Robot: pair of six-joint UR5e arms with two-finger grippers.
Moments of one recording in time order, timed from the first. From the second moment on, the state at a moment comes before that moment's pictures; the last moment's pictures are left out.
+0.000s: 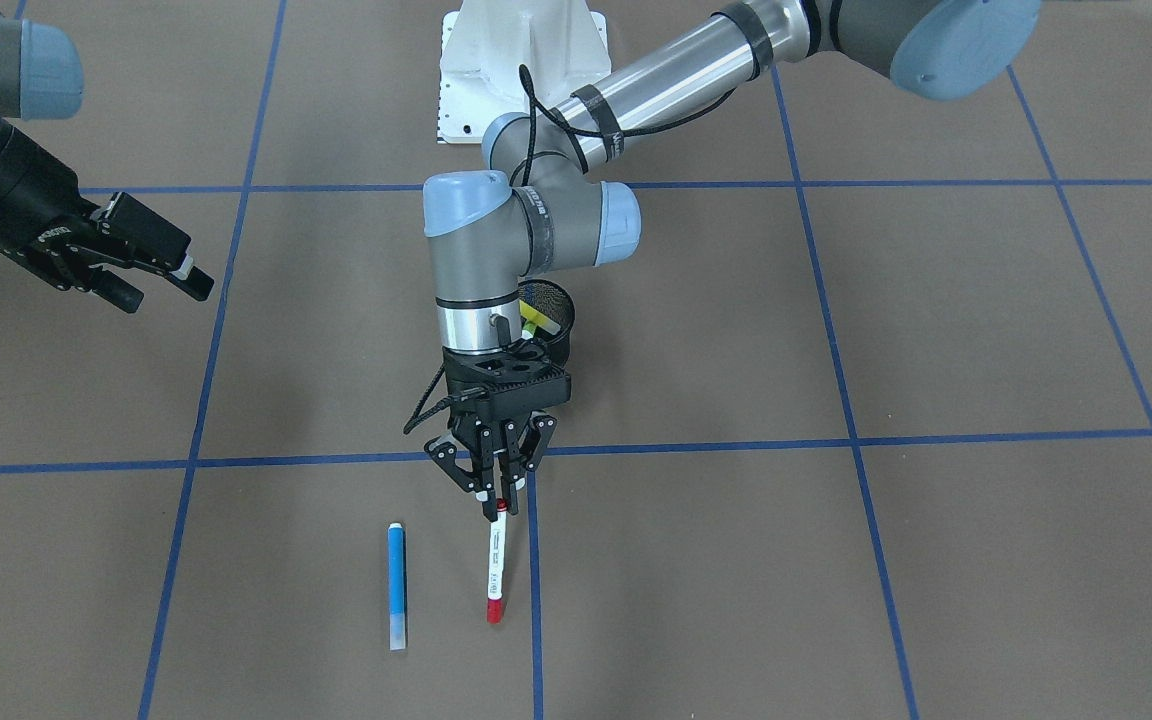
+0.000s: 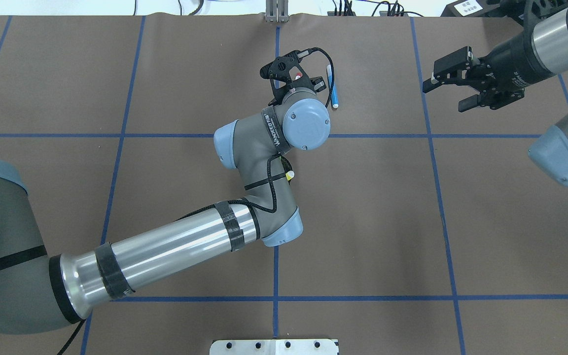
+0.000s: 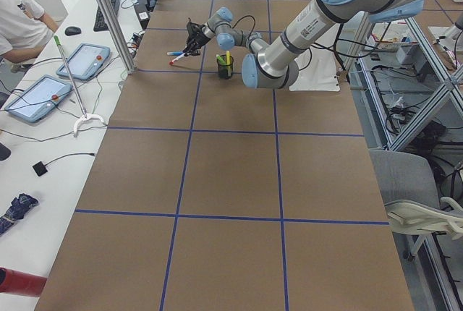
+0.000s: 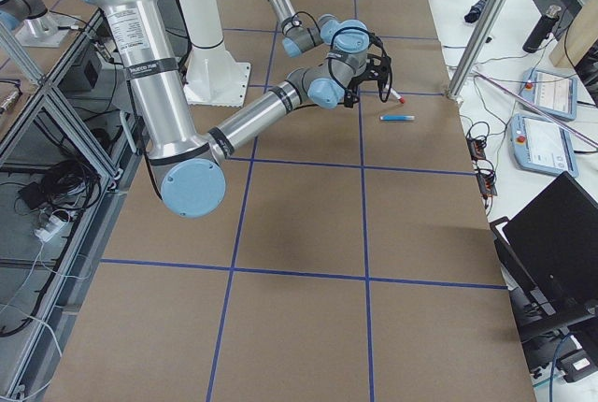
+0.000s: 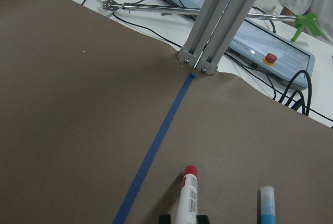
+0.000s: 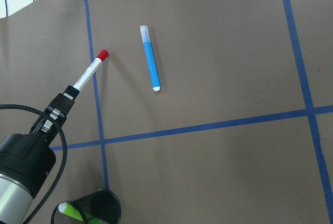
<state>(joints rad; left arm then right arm) -0.50 -2.71 -0.93 -2.07 -1.15 -1.65 1.06 -1.28 1.88 -1.13 2.40 1.26</state>
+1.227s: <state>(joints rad) -0.90 -2.30 -1.52 -1.99 -1.98 -1.35 0.83 -1.07 1.85 -1.26 2.16 1.37</state>
